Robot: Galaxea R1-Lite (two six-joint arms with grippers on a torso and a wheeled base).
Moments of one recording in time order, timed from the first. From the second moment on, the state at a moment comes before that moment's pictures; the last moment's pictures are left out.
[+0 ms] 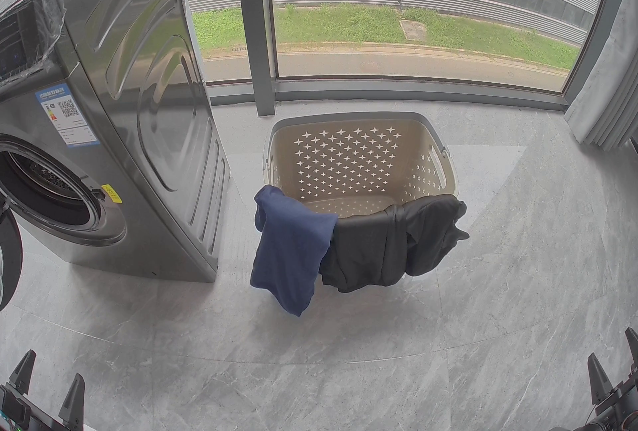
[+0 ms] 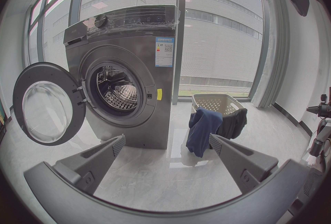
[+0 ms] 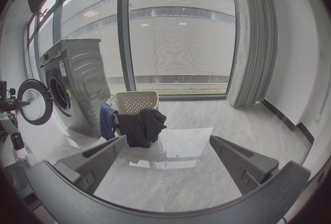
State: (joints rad) left arm -0.01 0.02 -0.02 0.00 0.01 -0.05; right arm 0.00 0.02 -0.02 0.00 0.02 -0.01
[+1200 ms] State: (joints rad) left arm 0.00 0.02 -0.02 0.00 0.01 -0.05; right arm 0.00 0.02 -0.02 0.00 0.02 -0.01
